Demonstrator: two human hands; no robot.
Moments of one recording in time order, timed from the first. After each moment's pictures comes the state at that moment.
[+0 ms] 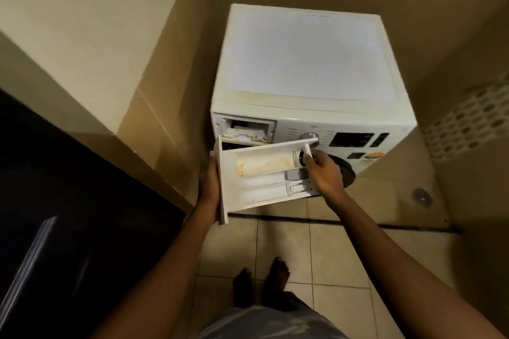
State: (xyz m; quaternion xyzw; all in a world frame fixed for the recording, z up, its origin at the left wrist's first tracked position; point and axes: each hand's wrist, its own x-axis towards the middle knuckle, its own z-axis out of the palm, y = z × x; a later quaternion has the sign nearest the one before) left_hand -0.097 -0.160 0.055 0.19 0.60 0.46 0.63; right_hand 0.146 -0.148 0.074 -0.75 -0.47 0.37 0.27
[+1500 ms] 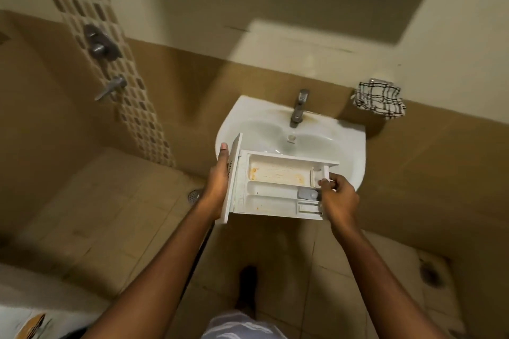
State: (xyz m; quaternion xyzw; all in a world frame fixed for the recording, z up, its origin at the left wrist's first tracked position) left_hand 0.698 -0.339 0.140 0.57 0.25 -0.07 0.78; right_hand 0.721 -0.586 0.122 -0.84 0.18 -0.03 0.52
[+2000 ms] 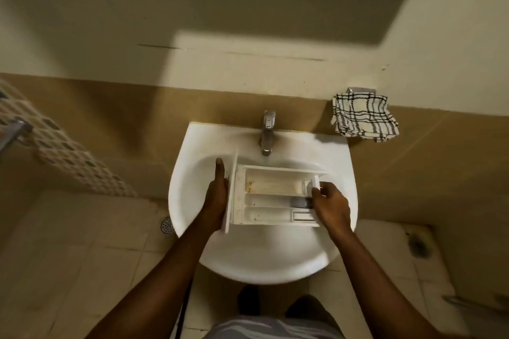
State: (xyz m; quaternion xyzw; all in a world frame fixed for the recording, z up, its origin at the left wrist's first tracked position) left_hand 0.902 -0.362 0.081 0.60 0.26 -0.18 0.73; right_hand 0.877 -0.606 0.085 -0.86 0.27 0.05 0.43
